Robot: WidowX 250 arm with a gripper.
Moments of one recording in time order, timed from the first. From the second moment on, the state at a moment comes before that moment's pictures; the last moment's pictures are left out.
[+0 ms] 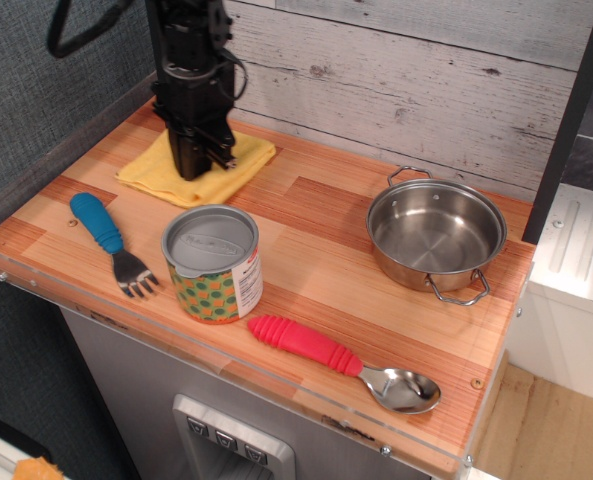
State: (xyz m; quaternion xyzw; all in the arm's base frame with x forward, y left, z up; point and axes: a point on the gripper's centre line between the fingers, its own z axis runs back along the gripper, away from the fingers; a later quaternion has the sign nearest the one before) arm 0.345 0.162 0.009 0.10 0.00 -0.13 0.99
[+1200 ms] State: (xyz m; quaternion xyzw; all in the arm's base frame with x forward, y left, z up) arm 0.351 0.174 0.068 0.17 -0.09 -0.10 0.98
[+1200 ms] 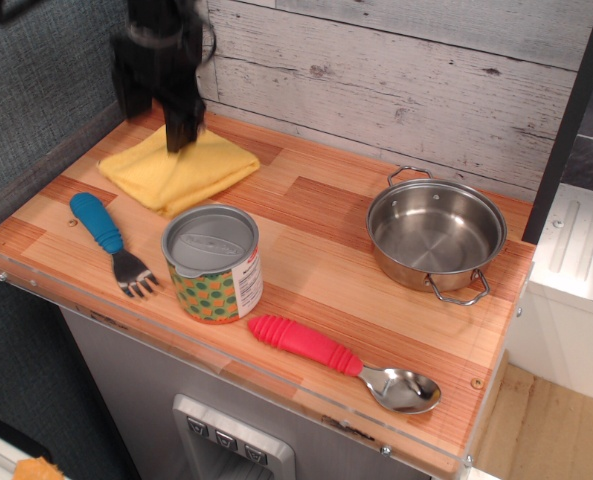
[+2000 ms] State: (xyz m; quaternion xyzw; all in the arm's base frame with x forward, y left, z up) arm 0.344 0.145 0.107 0.16 -0.07 -0.06 0.98
